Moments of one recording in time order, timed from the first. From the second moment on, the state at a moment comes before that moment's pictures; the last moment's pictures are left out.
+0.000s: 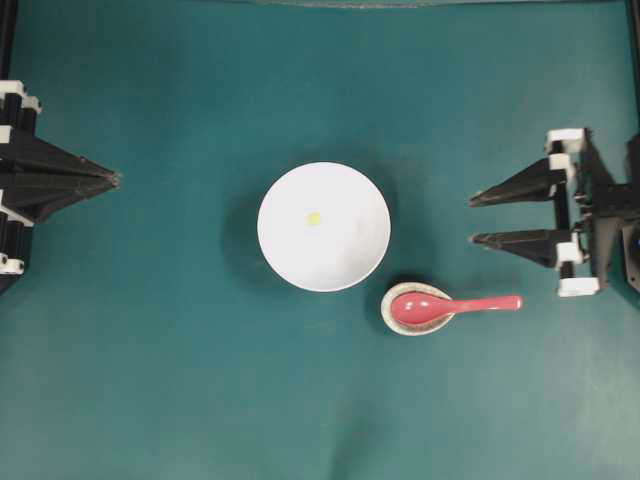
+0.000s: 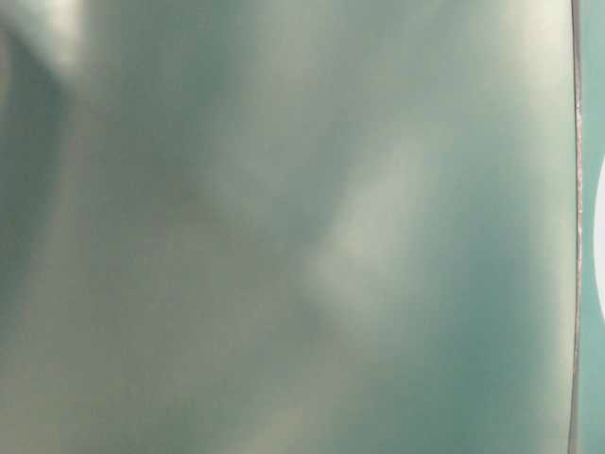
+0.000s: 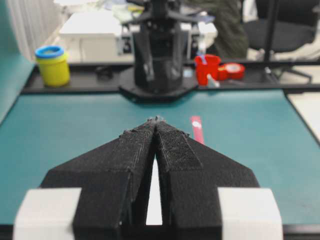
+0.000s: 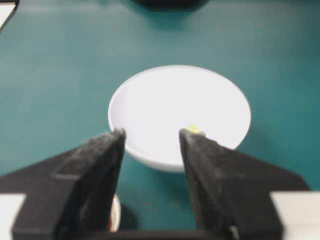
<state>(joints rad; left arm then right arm) 0.00 -0.98 1.18 0.02 -0.27 0.02 0.03 -0.61 1.25 0.04 -0.46 0.02</state>
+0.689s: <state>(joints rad) 0.00 -0.98 1.18 0.02 -0.26 0.02 0.40 -0.16 1.37 0.38 -1.01 0.02</state>
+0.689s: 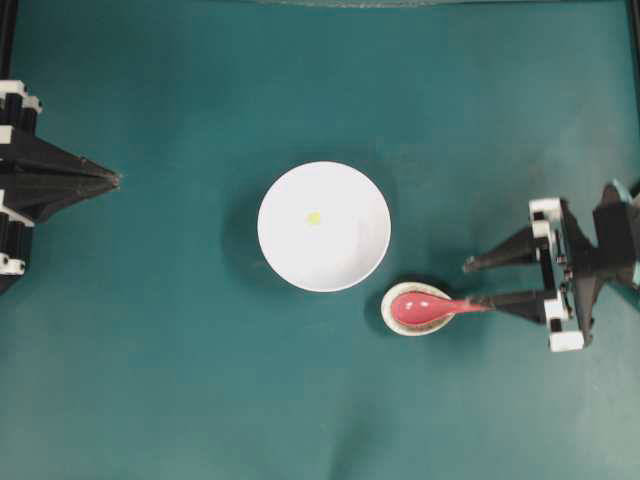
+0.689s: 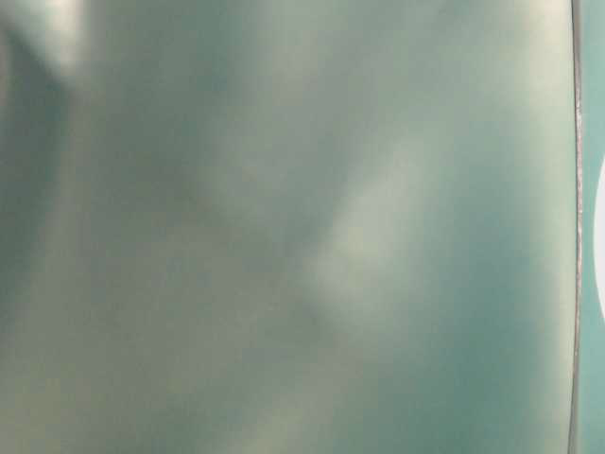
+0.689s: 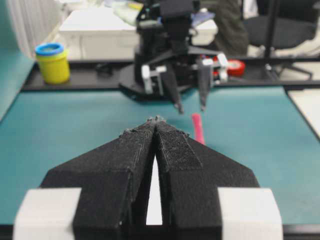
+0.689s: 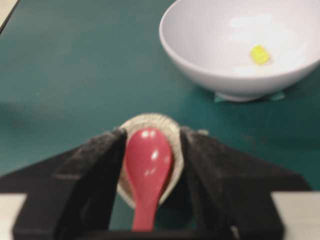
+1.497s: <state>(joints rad) 0.00 -0.98 1.18 0.02 -0.26 0.02 0.50 0.14 1.36 0.44 -1.17 0.14</state>
